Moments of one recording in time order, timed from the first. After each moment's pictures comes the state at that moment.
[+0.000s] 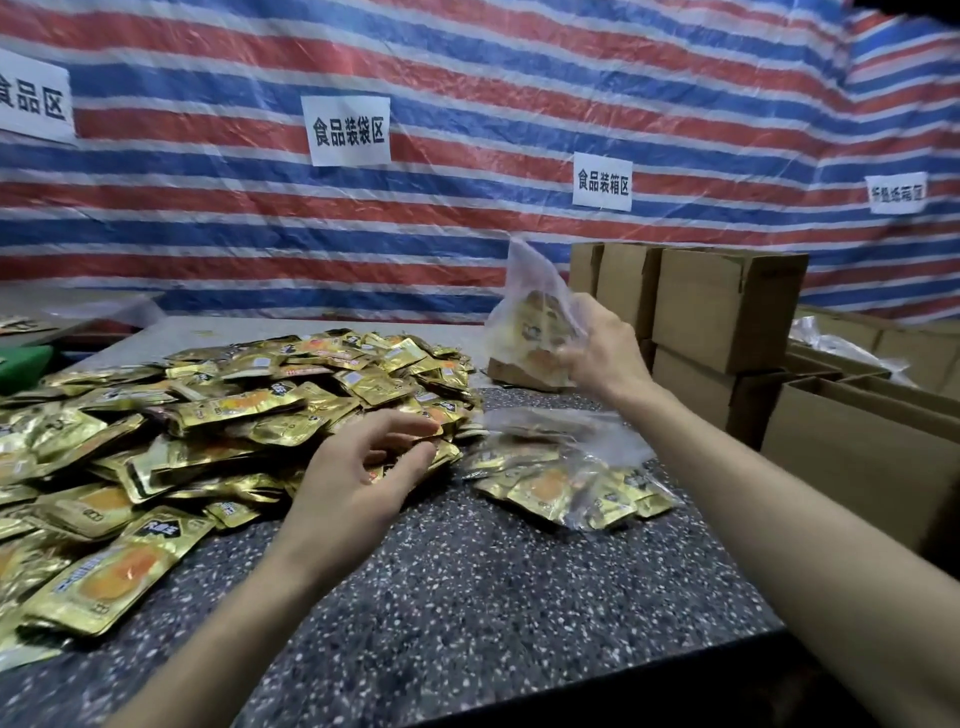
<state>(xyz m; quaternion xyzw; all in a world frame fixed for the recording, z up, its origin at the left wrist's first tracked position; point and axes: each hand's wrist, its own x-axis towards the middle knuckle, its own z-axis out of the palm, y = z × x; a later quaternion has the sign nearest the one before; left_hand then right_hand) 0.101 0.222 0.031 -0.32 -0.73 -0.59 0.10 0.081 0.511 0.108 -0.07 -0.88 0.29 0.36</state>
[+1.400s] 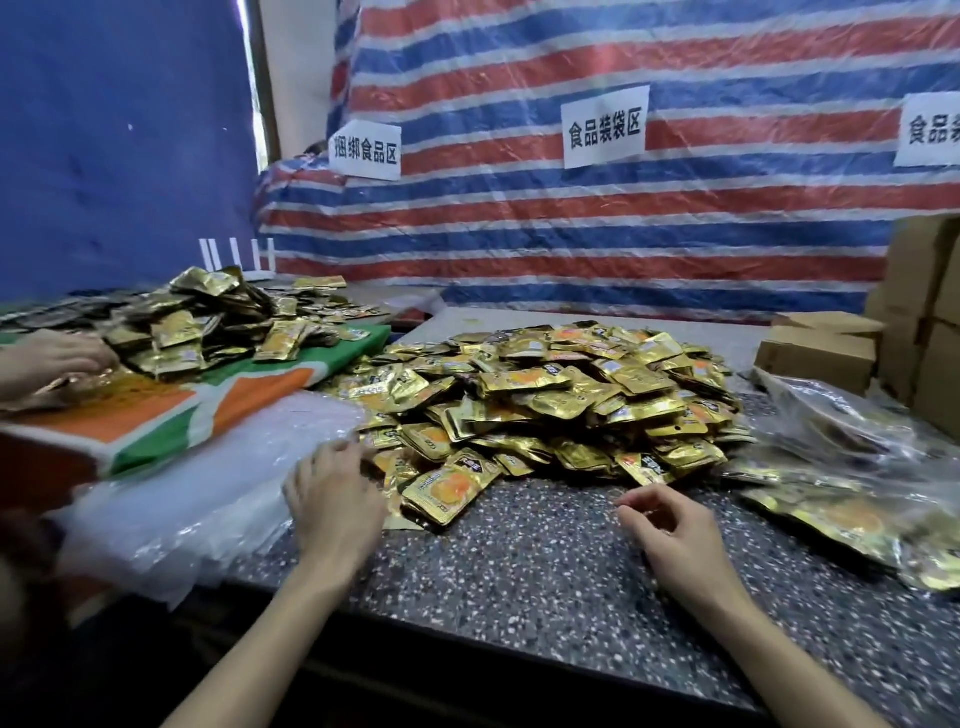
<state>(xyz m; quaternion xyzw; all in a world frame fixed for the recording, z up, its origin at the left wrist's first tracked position) 0.075 0.010 -0.044 0.11 -0.92 -0.25 0.30 0.097 0.329 -0.059 0.05 -0.82 0.54 0.18</state>
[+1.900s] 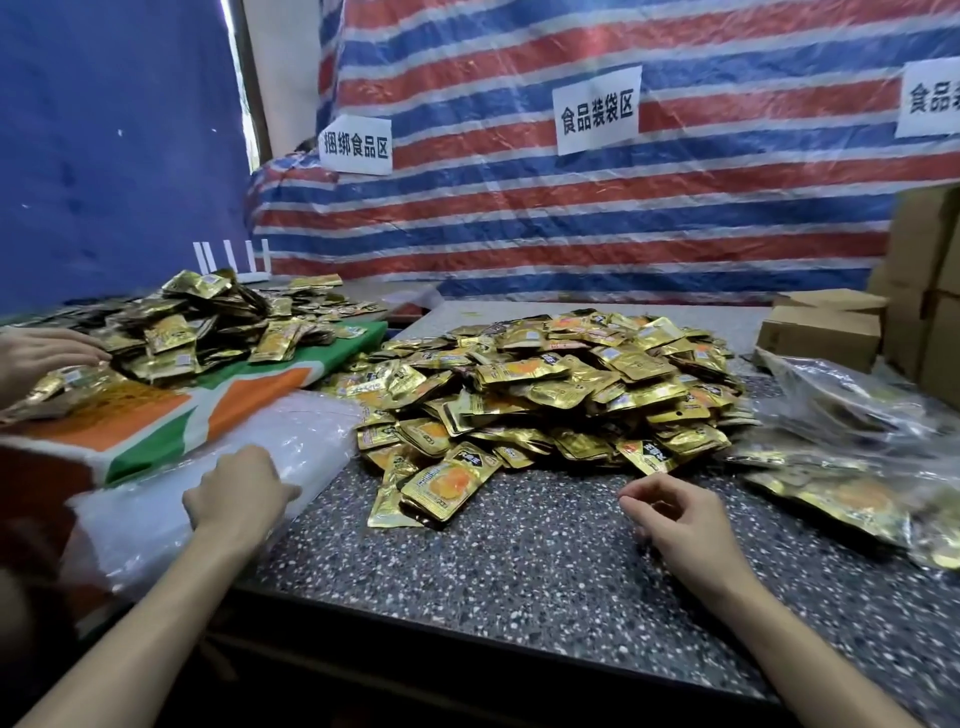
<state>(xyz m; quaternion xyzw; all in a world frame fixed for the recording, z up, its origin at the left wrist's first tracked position) 0.061 -0.078 -0.021 0.26 -0.95 -0.10 0.17 0.092 0.332 -0.064 0.05 -0.79 0.58 0.17</state>
